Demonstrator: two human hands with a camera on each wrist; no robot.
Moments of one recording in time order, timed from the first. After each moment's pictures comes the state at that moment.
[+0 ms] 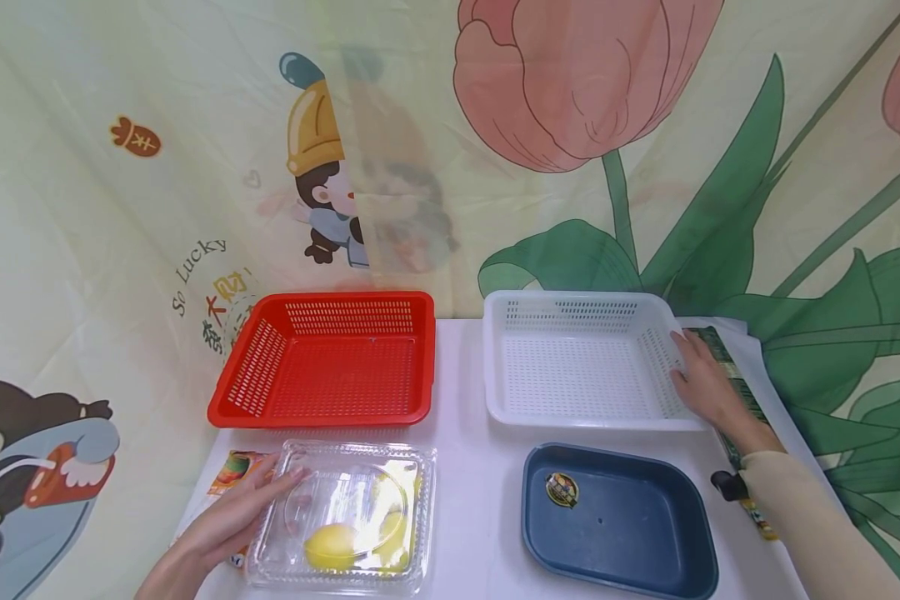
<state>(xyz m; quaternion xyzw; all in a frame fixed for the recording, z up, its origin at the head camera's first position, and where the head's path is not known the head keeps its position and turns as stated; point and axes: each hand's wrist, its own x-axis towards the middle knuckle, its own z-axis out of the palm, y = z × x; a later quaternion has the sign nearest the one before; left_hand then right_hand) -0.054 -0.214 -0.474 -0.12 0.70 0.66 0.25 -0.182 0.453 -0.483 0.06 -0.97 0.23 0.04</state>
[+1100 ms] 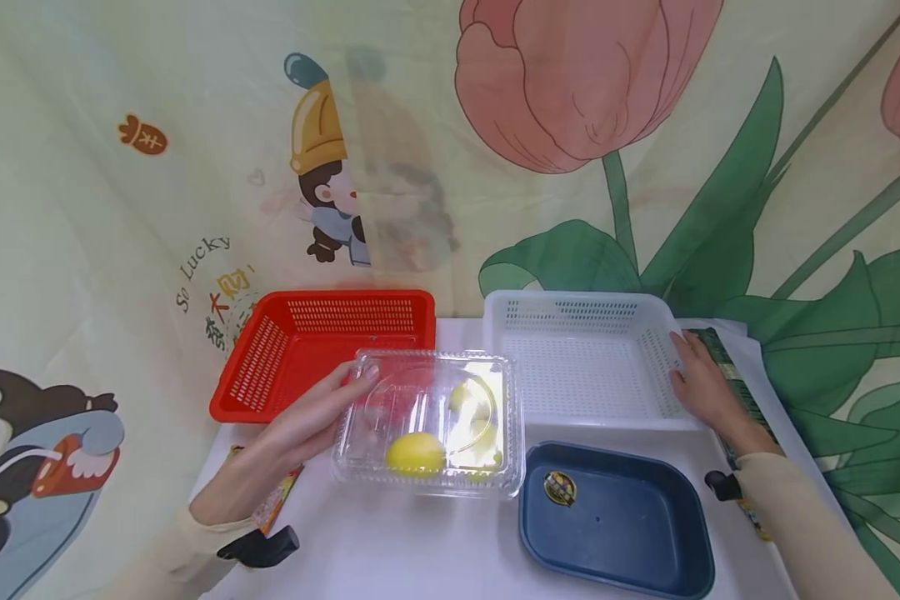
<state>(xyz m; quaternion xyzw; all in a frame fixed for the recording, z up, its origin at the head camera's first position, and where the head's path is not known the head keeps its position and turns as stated) -0.126 -0.110 -0.387 -0.02 0.68 0.69 0.24 -0.180 0.450 -0.482 0.05 -0.97 0.22 0.05</state>
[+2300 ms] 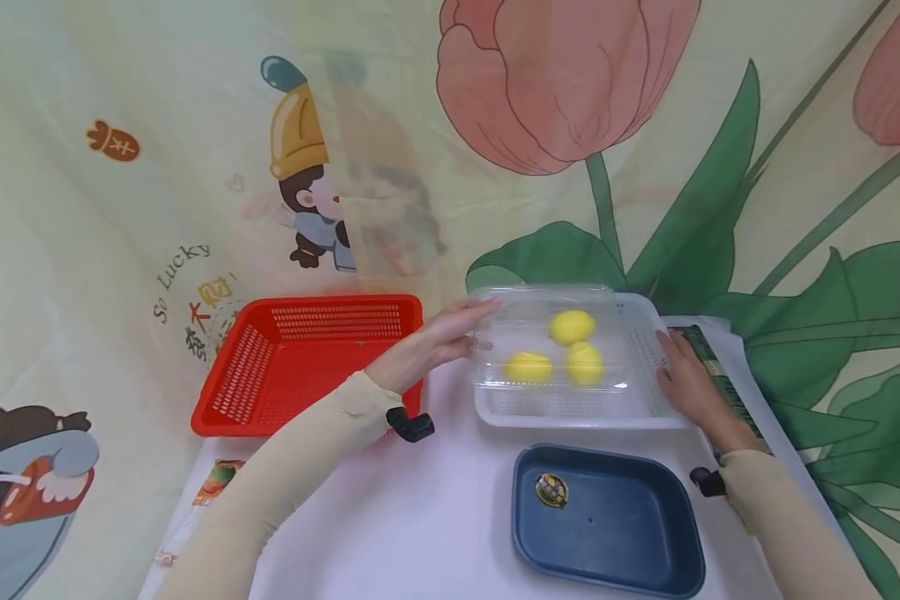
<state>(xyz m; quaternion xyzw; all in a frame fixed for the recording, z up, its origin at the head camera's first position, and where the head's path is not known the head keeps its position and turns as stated) -0.253 0.060 -0.379 -0.06 0.60 0.73 0.32 -0.182 0.450 -0.484 0.07 -0.97 0.22 0.08</state>
